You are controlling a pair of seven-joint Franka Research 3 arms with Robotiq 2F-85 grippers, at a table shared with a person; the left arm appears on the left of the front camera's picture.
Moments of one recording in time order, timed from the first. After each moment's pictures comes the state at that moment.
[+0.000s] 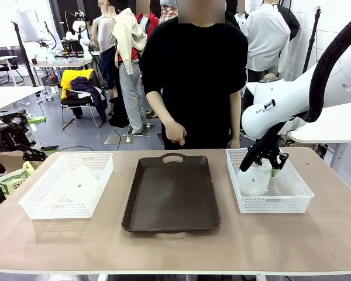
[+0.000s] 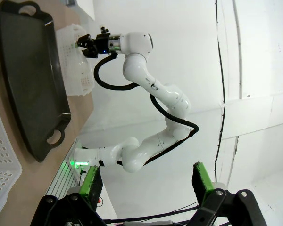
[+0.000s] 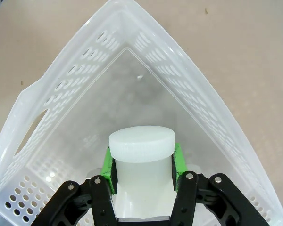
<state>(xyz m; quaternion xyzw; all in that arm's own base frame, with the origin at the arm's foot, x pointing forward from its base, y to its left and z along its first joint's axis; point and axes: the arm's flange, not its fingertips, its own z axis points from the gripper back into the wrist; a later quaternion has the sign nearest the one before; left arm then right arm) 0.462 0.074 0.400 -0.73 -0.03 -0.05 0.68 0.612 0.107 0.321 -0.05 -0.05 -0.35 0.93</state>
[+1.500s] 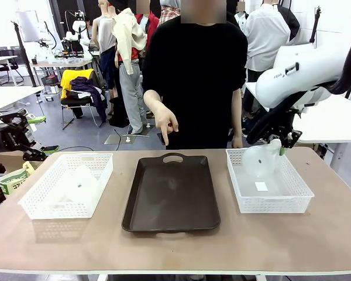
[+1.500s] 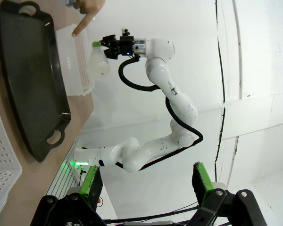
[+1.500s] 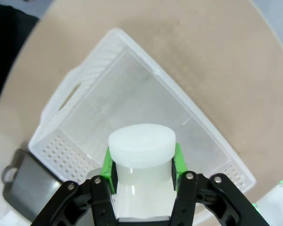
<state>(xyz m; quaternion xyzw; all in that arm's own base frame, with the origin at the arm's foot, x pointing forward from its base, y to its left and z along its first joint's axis) 0.462 0.075 0.400 -0.73 -0.03 -0.05 0.68 0.584 0.085 0.425 0.01 -0.07 -0.36 0.93</state>
